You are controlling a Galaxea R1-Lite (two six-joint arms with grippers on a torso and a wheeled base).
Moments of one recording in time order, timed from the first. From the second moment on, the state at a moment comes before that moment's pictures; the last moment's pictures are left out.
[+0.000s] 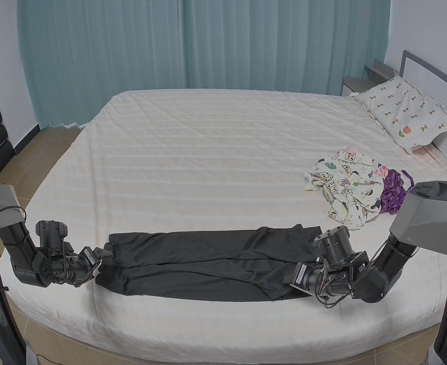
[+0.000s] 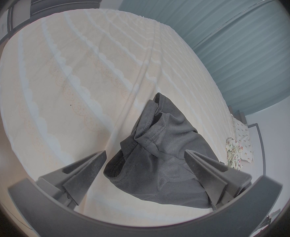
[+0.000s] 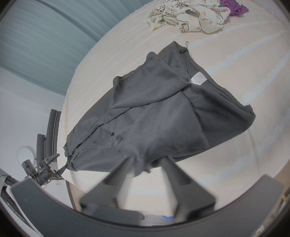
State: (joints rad) left arm 0.17 2.20 -0.54 -0.84 -0.29 -0.67; right arm 0.52 2.21 -0.67 -0.69 0.00 0.89
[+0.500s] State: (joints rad) left arm 0.17 2.20 -0.54 -0.84 -0.29 -0.67; right arm 0.43 2.20 -0.73 -0.70 0.01 0.84
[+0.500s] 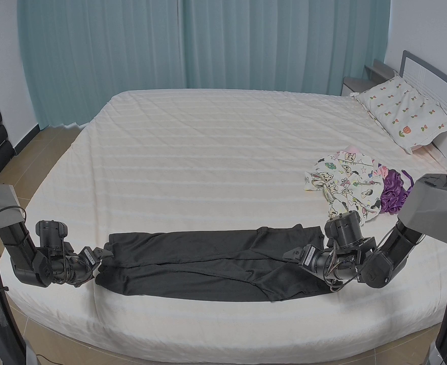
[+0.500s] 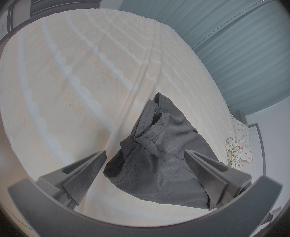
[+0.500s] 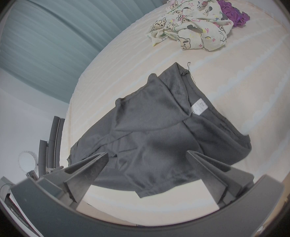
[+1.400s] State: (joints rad) left arm 0.16 2.18 -0.57 -0.84 -0.27 -0.67; right arm 0.32 2.28 -0.81 -0.81 0.13 0.89
